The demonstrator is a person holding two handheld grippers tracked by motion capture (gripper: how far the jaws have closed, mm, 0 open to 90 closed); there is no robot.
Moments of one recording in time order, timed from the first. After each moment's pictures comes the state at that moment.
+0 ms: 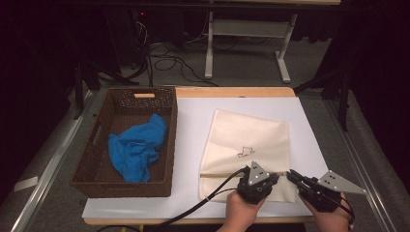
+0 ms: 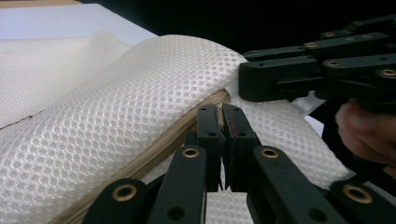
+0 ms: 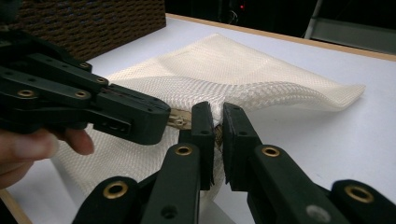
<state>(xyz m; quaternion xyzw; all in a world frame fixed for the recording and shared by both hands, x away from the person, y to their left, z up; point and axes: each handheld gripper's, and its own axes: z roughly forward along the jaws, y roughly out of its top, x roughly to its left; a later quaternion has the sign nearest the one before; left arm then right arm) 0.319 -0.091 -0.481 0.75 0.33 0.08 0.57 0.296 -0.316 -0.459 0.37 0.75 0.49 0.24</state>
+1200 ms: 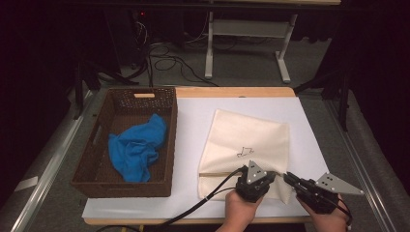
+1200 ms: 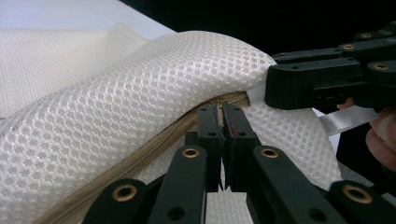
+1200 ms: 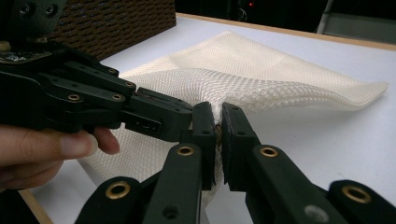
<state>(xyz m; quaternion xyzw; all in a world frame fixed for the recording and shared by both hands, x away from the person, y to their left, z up) 0.324 -0.091 -0.490 0.75 0.35 0.08 0.56 0.294 -0.311 -0.463 0.37 0.75 0.50 0.22</state>
